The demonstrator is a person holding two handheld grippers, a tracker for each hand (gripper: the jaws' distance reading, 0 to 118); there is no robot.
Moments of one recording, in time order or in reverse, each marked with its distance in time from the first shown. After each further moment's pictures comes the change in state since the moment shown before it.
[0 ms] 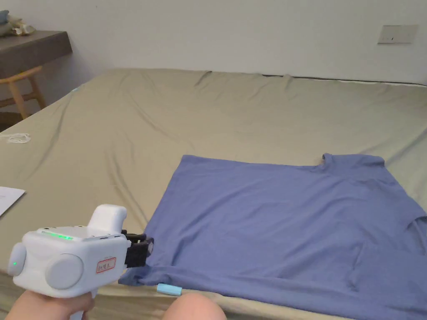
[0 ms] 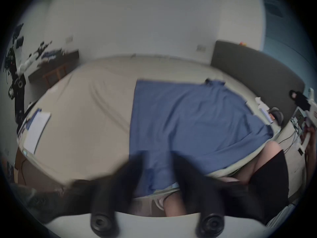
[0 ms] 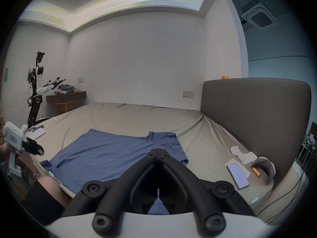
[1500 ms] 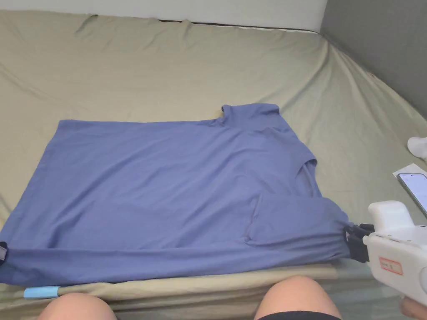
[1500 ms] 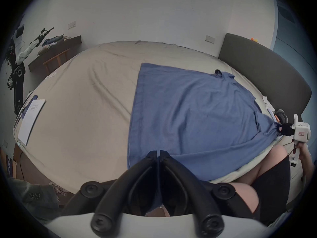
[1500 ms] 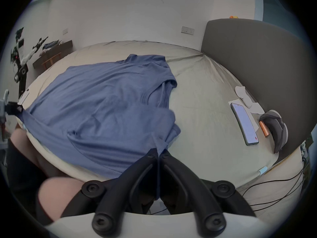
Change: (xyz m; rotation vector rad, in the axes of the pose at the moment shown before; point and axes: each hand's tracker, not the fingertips) left arm 0.005 0.007 -0.009 -0.014 -0.005 0.046; right arm 0.076 -0.099 -0.080 -0.579 -0.008 0.017
